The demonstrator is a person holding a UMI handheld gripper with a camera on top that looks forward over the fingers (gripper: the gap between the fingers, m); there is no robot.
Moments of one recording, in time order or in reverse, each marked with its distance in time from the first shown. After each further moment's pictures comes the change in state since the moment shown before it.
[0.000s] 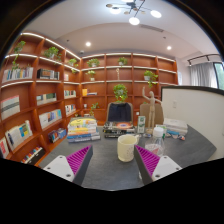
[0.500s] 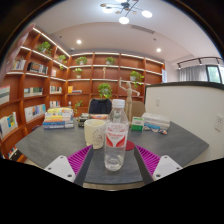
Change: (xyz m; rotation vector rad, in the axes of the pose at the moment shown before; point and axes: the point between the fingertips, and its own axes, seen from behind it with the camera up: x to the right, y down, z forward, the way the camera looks) arm 0.122 0.083 0.002 0.021 0.155 -0.045
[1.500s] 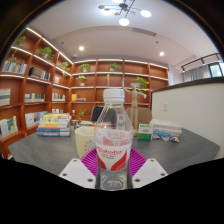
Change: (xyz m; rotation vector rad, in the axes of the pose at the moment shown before) arm 0.002 -0.009 0.104 0.104 -0.061 0.013
